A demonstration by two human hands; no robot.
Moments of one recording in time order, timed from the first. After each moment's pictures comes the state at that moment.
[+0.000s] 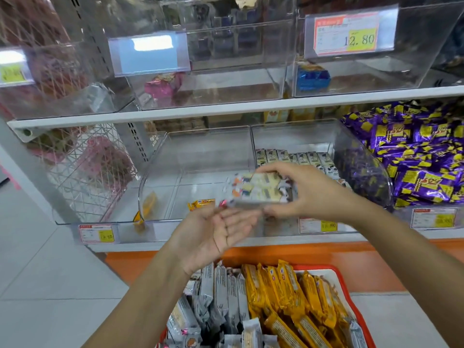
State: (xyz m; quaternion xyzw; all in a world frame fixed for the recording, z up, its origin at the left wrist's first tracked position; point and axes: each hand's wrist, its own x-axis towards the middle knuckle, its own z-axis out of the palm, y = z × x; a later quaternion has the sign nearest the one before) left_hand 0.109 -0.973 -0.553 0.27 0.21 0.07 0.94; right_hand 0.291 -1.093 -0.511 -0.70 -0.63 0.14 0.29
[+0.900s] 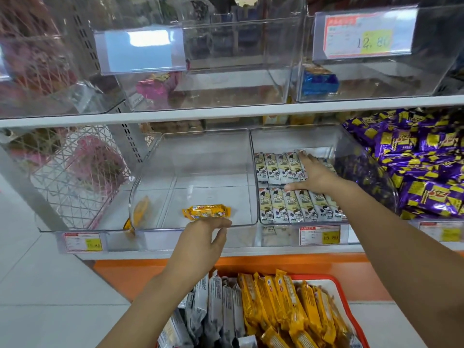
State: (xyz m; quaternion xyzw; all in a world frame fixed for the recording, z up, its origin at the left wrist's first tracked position) left_hand 0.116 -0.959 -0.591 0.90 0.31 0.19 0.25; right_hand 0.437 -1.017 -0.603 -0.88 -0.42 0.15 0.17
